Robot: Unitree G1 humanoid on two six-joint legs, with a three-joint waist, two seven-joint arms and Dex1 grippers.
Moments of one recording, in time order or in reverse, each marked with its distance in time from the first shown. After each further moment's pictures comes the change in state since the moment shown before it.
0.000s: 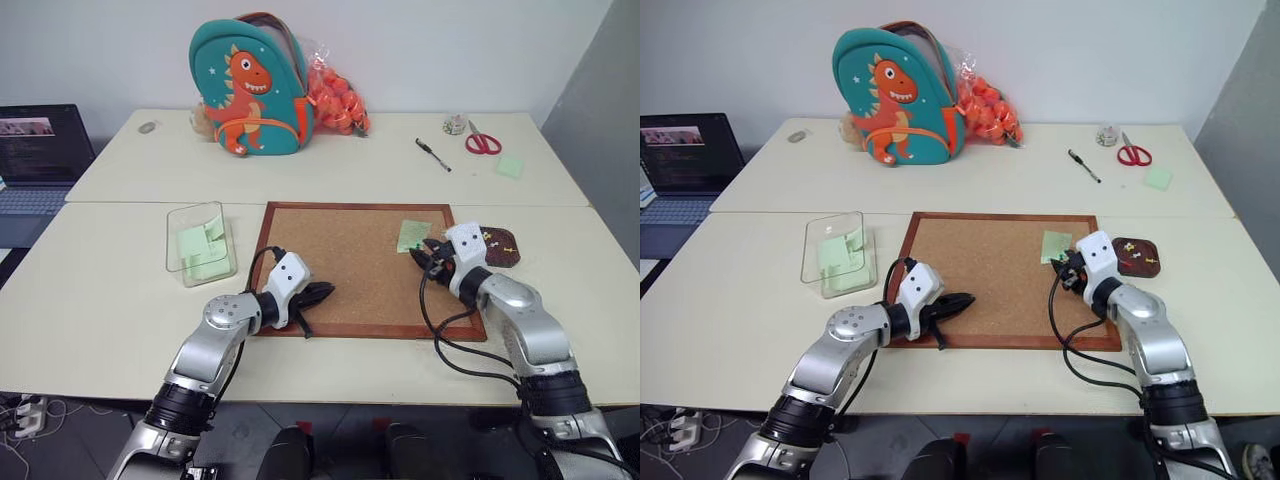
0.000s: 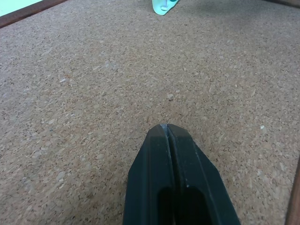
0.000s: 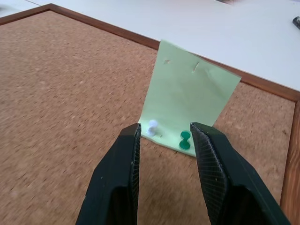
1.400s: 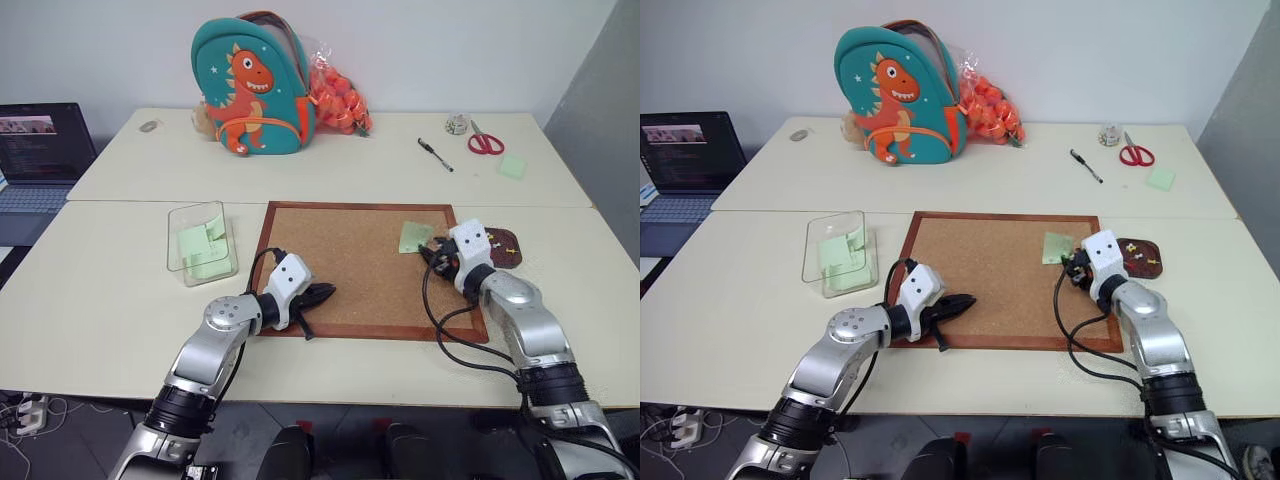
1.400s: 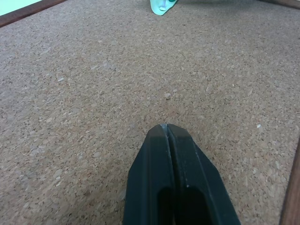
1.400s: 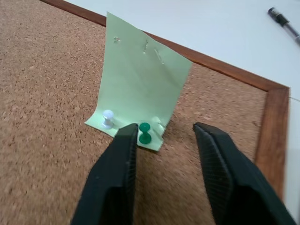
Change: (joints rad) left arm 0.021 0.000 0.001 -0.018 0.000 0.001 0.002; right arm 0.011 -0.034 -0.017 0.022 -0.044 -0.025 -0.024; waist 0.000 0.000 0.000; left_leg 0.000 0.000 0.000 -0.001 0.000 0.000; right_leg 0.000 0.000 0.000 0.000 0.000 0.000
